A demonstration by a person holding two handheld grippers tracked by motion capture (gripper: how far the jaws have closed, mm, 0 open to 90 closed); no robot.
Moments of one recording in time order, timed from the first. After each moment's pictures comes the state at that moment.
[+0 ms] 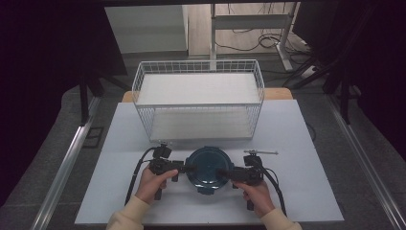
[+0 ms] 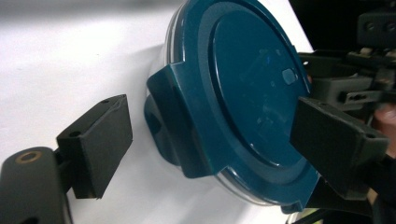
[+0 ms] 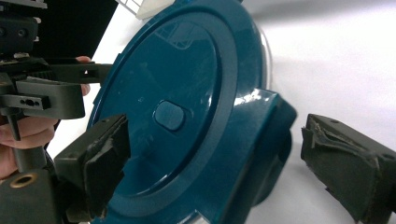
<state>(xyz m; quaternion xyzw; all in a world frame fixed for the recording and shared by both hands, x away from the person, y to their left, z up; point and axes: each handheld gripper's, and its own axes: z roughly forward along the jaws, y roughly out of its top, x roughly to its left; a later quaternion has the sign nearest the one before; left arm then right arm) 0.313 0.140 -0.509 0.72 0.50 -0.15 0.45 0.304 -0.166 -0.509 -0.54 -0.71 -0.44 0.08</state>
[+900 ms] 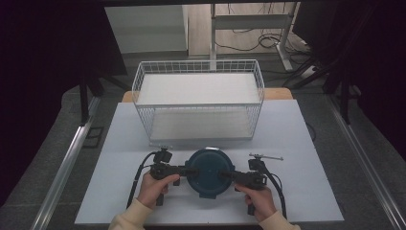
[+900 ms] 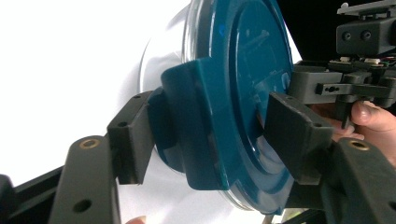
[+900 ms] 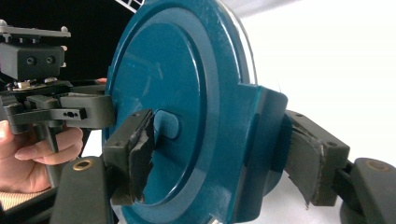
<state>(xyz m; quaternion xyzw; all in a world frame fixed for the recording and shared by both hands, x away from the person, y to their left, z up) 0.293 0.135 -0.505 0.71 0.51 -0.15 0.46 0.291 -0.178 -0.512 -0.56 -0.67 -0.47 0.13</state>
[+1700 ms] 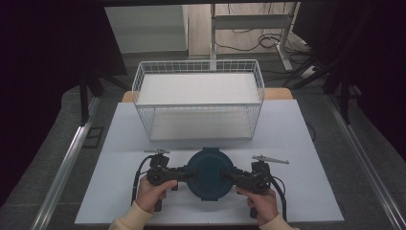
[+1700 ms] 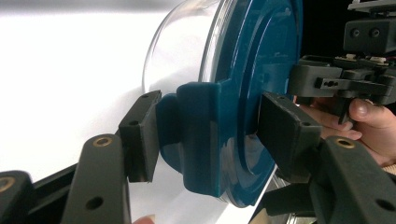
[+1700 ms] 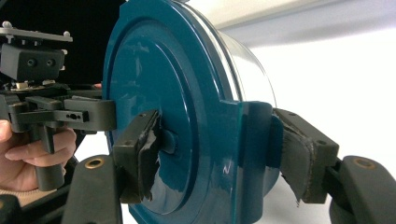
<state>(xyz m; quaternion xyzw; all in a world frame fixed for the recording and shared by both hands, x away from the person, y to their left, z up) 0.272 0.137 -0.489 0.71 0.49 -0.12 0.49 0.273 -0.180 -0.490 -0.51 -0.69 -0.51 0.06</state>
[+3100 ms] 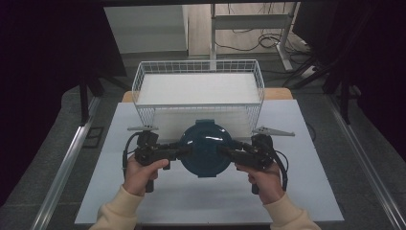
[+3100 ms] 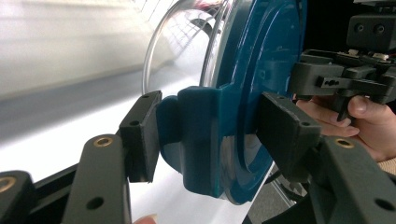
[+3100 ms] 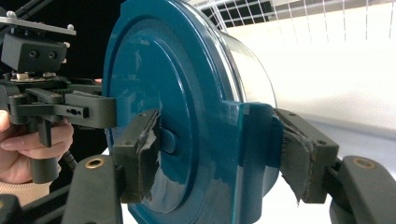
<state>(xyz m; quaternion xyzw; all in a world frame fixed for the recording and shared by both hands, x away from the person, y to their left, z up) 0.286 0.153 -0.399 0.70 0.46 -0.06 0.54 0.296 -0.163 -0.395 -0.44 -0.72 -0.54 -0.01</state>
